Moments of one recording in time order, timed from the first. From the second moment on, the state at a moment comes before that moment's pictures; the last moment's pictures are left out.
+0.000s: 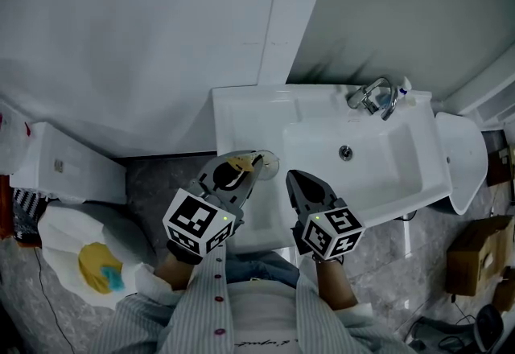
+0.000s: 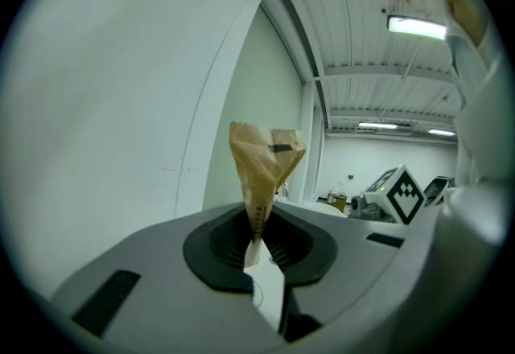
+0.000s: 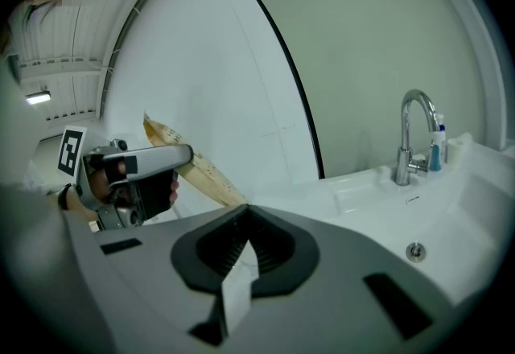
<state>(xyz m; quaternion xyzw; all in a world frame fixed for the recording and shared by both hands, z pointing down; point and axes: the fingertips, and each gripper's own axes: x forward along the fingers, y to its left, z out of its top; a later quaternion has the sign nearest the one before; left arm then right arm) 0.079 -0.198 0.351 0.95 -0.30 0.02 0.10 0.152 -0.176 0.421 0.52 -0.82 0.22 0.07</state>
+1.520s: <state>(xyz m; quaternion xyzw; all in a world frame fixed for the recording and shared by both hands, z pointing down) 0.024 -0.161 0.331 0.96 -0.26 0.04 0.09 0.124 -0.174 0.374 0.47 -0.86 0.18 0.06</state>
